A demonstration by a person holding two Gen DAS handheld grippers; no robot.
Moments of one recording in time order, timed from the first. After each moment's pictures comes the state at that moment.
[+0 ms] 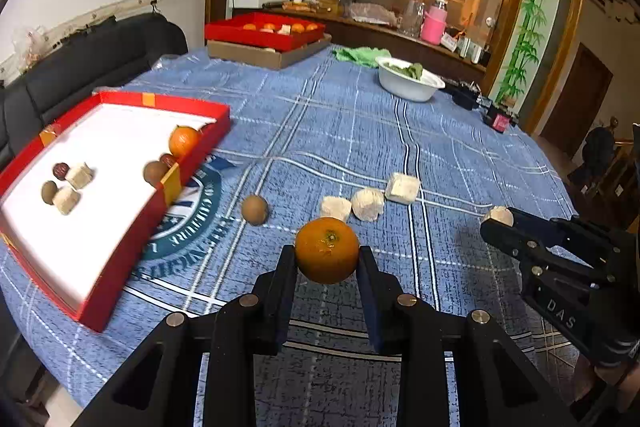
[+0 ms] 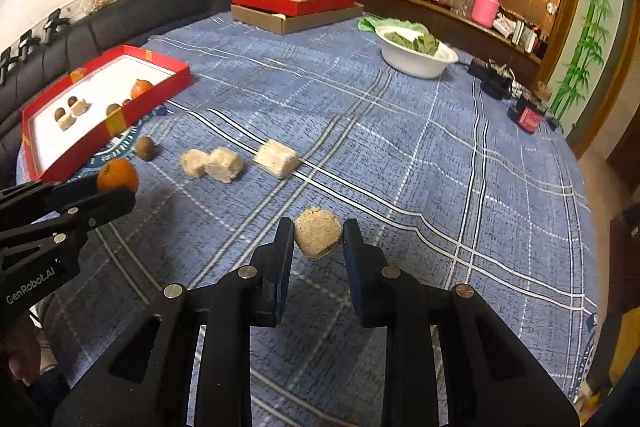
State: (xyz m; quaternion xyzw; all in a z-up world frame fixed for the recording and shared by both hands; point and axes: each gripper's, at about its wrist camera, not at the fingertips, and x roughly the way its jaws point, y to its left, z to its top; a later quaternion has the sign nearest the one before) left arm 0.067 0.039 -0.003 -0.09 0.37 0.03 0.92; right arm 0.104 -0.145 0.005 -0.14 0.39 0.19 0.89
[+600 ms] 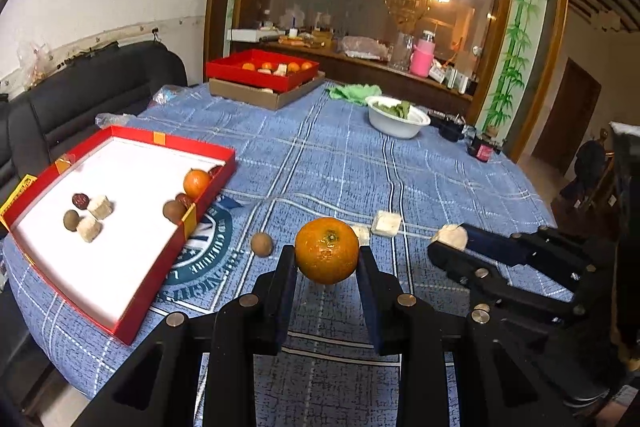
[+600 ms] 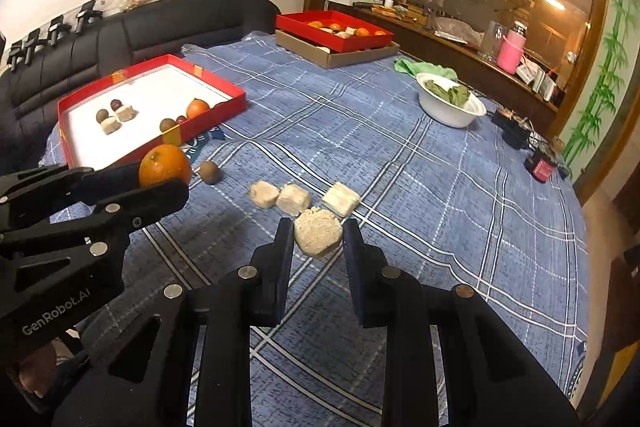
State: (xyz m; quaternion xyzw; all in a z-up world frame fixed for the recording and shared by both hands) left arm 0.044 0.043 0.032 -0.09 0.31 0.02 0.94; right arm 0.073 -0.102 0.031 -0.17 0.34 0.23 0.89
